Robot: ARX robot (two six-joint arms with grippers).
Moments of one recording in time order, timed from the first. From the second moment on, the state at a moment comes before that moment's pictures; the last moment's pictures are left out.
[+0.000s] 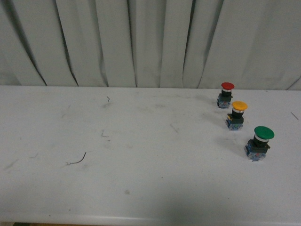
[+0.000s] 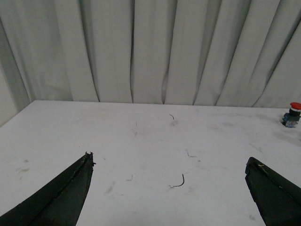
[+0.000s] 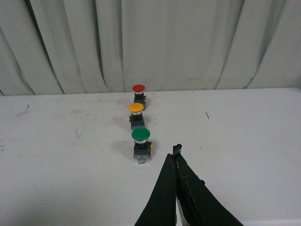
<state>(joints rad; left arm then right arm) 0.00 0.01 0.01 0.00 0.00 -0.01 0.00 0.07 0.01 0.01 0.00 0.00</state>
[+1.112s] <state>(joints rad) 0.00 0.01 0.01 0.00 0.00 -0.01 0.00 0.00 0.01 0.00 0.00 0.00</state>
